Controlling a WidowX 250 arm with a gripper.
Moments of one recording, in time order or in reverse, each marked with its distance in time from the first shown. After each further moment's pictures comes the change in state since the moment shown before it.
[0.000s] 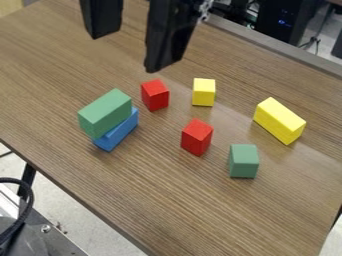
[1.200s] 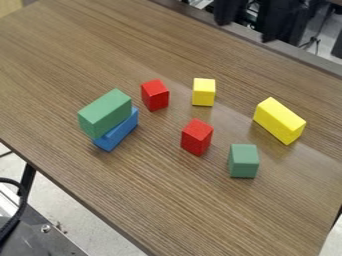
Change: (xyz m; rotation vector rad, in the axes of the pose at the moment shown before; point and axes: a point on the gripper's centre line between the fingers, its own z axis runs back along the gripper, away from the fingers) arm 0.169 -0.007 -0.057 -0.086 0.226 -0.046
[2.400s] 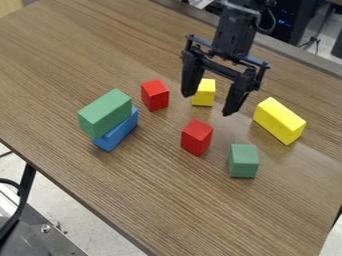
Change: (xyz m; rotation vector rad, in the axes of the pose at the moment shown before) arm -0.014 0.019 -0.081 0.015 0.082 0.138
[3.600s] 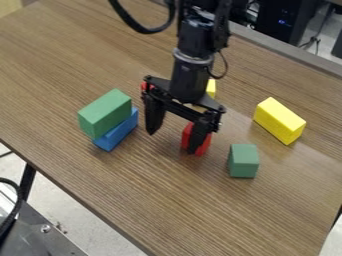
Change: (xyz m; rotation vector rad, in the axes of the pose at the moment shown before) arm -0.021 0.017 -0.052 0.031 -0.158 0.071
